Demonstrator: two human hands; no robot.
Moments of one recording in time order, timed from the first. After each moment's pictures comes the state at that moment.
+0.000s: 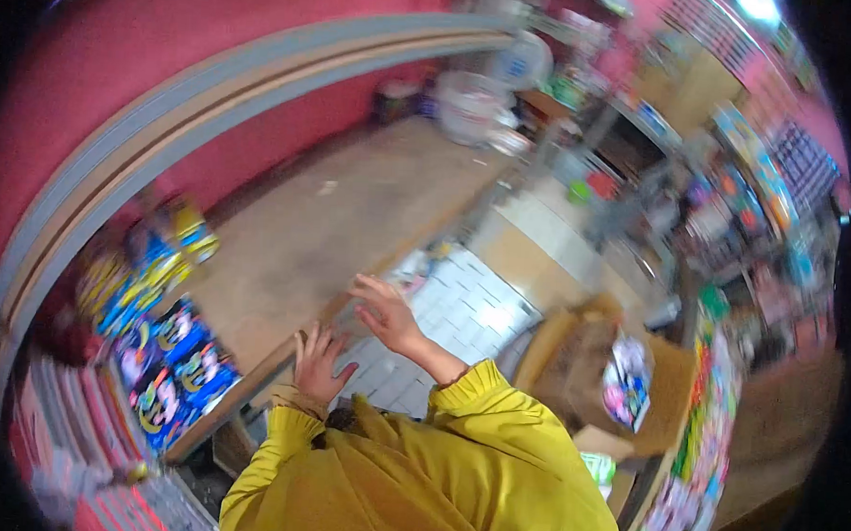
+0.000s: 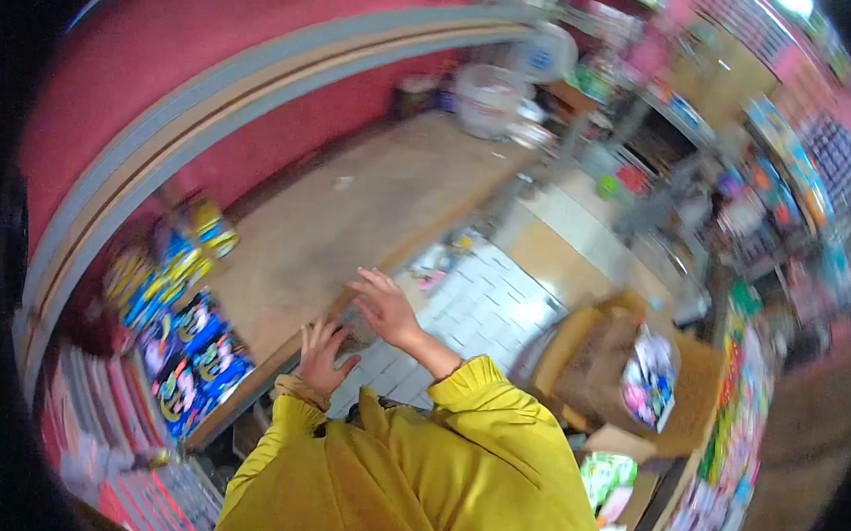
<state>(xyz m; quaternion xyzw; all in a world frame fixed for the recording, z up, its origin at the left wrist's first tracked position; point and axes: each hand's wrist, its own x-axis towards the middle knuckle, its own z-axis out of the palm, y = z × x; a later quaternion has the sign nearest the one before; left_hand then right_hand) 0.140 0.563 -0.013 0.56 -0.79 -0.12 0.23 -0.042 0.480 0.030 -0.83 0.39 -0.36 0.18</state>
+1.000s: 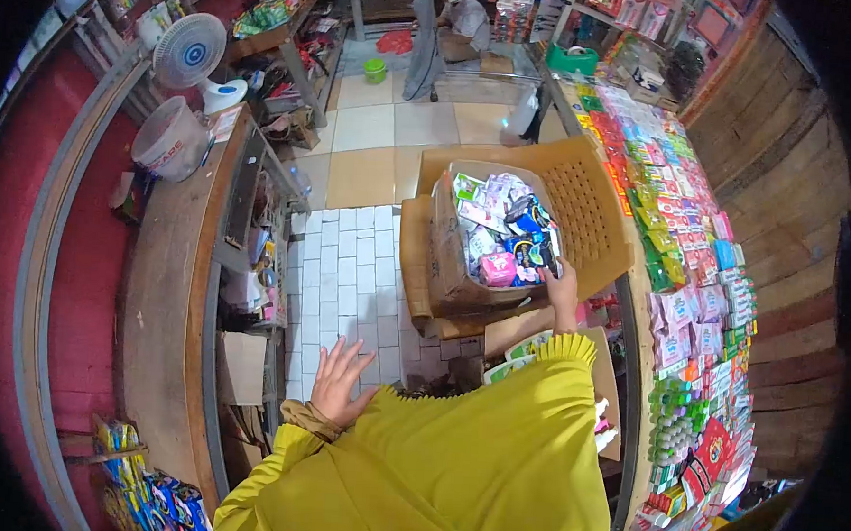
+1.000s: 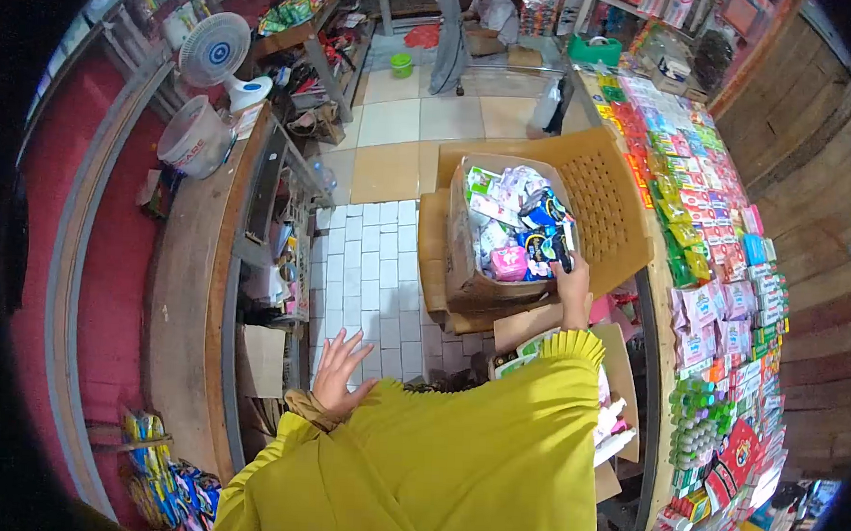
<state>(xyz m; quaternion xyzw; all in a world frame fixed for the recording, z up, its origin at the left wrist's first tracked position) -0.241 0.597 0.038 0.16 -0.95 -0.27 0.08 -0.688 0.821 -0.088 -0.14 0.91 -0.38 -0.05</state>
